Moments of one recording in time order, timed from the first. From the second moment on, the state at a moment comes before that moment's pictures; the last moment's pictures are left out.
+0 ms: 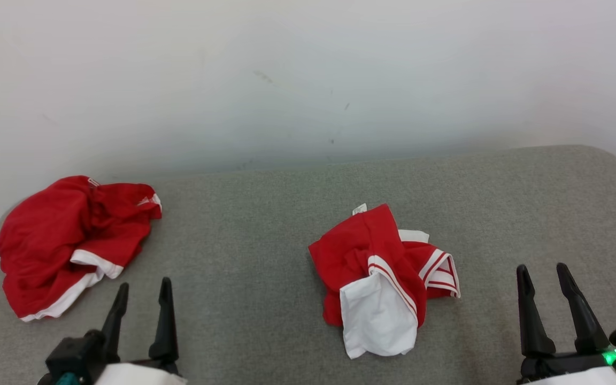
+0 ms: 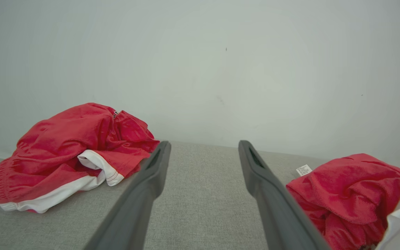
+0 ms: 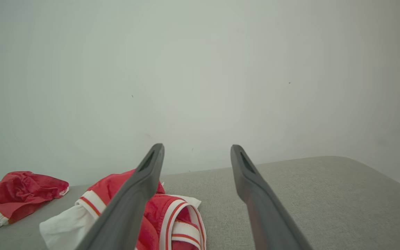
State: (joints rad) left arm -0.07 0.17 -0.13 0.15 -0.36 0.08 -0.26; right arm -0.06 -0.08 0.08 0.11 0.38 0.13 -0.26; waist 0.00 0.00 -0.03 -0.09
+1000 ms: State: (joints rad) left arm 0.00 0.05 0.03 0.12 -0.21 -0.06 -0.26; right arm -0.04 -0.10 0.12 0.14 0.38 0.13 -0.26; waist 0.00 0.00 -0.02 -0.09
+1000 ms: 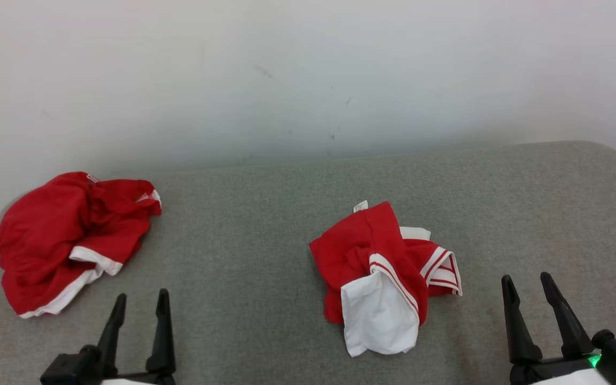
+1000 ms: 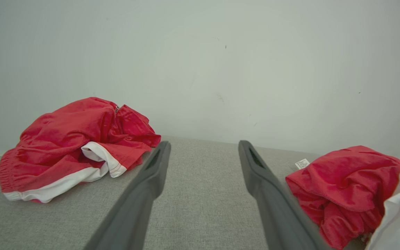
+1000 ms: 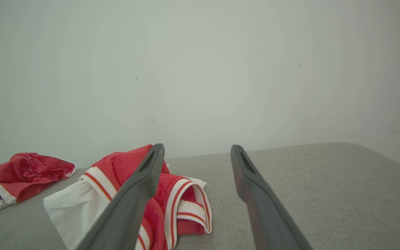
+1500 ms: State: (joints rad) left arm -0.04 0.05 -0.03 0.14 -0.22 -0.07 -0.26; right arm -0.35 -0.24 0.28 0.49 0.54 0.13 -0.11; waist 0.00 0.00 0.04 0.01
